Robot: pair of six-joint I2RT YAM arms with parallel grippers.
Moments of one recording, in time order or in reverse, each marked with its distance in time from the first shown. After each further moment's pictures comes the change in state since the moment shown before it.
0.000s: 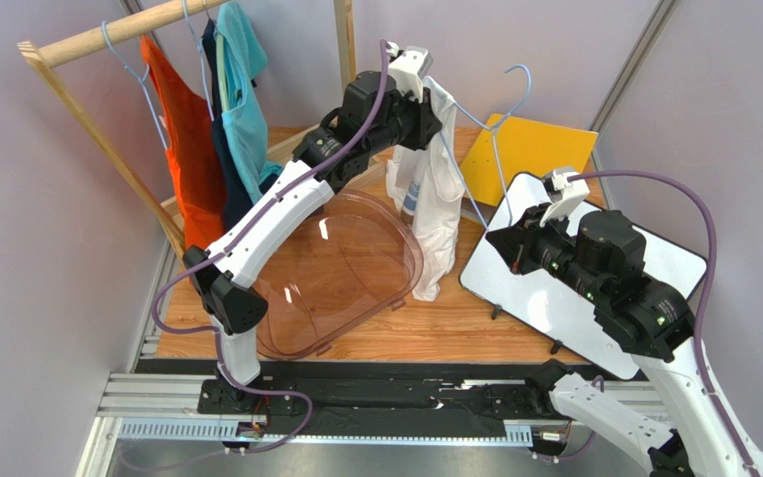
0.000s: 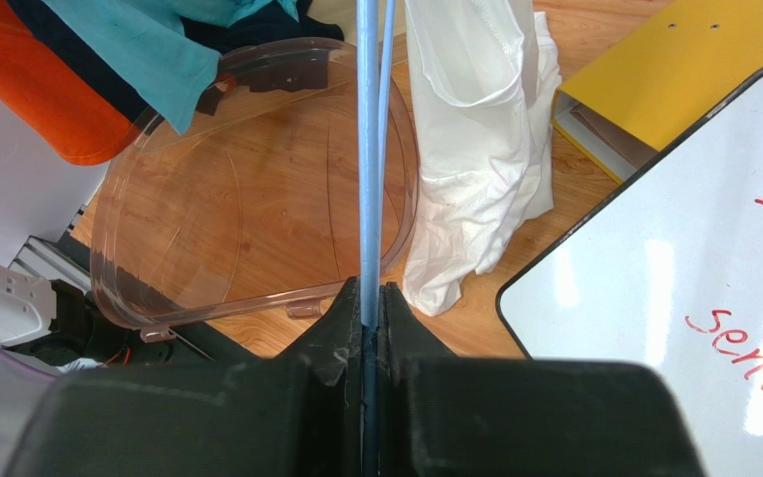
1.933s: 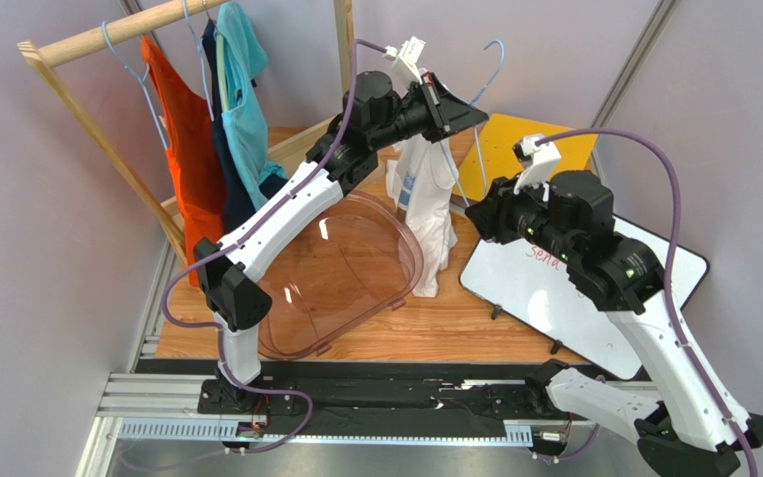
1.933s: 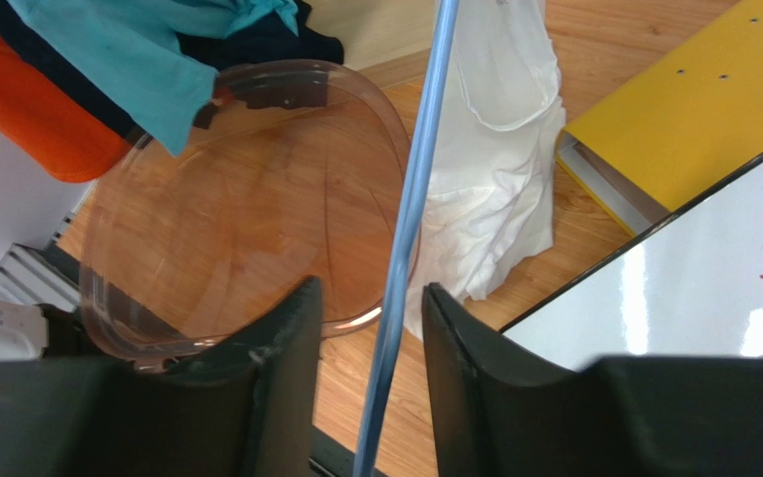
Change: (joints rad) left arm 0.021 0.033 -0.088 0.418 0.349 -0.721; right arm -0.009 0.186 0.127 0.035 -0.012 -0.040
